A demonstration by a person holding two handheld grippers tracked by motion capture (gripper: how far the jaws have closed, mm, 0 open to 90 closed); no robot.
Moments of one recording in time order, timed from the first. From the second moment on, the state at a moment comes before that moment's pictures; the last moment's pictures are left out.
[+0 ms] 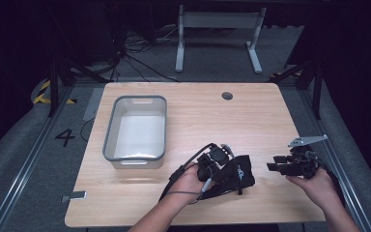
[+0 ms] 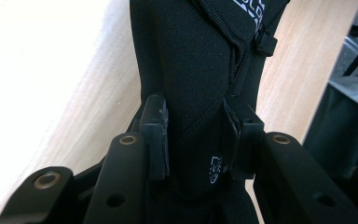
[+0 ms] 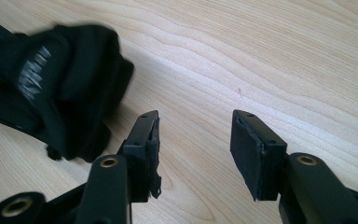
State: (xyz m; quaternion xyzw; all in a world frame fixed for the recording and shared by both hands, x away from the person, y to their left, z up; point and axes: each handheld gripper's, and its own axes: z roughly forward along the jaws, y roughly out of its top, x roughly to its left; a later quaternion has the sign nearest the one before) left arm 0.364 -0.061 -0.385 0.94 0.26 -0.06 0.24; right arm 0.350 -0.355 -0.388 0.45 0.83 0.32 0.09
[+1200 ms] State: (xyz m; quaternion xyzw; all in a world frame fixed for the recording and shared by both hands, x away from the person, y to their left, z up) left arm 0.369 0.056 -0.300 0.88 0.37 0.01 0.30; right arm 0.395 -0.312 -0.396 0.40 0.86 0.31 0.05
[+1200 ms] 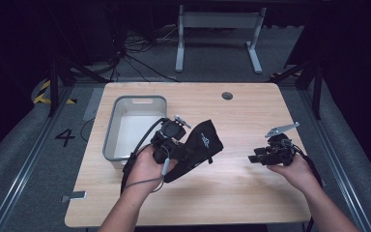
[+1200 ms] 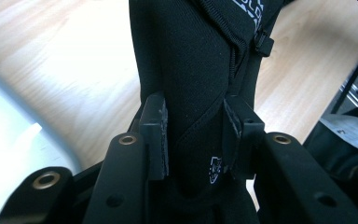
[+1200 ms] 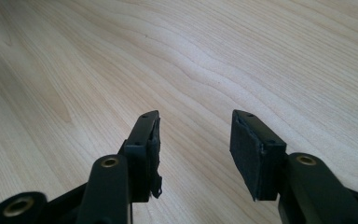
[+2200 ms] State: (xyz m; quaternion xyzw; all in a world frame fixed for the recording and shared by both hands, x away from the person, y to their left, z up) left arm 0.435 0.157 -0.288 0.79 0.52 0.05 0.31; right arm 0.382 -0.329 -0.402 0.43 0.85 0.31 0.06
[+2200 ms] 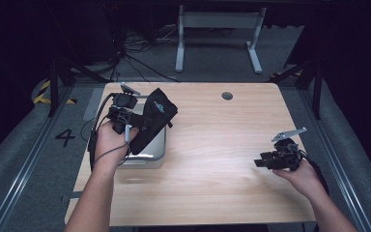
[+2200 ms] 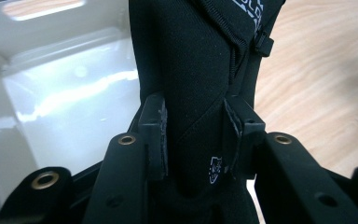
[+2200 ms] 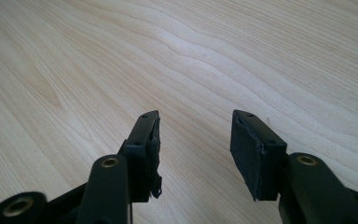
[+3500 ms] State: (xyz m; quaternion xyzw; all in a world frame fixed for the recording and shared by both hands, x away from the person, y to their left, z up) left arm 0.485 0.177 -0.337 0.73 0.62 0.05 0.28; right arm 0.380 -0.331 -0.403 0.43 0.85 0.31 0.06
